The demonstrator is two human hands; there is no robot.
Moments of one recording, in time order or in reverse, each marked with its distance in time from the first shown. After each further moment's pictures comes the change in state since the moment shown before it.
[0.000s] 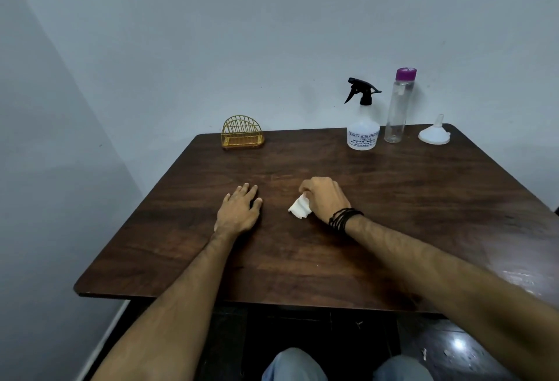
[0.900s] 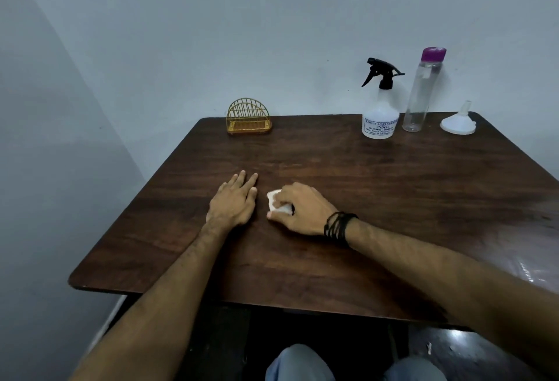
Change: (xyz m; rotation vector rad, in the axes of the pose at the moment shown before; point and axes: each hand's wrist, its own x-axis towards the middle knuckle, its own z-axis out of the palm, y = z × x) left_hand 0.006 -0.028 -0.001 0.101 -0.028 0.028; right_hand -0.009 -0.049 0.027 0.036 -0.160 -0.315
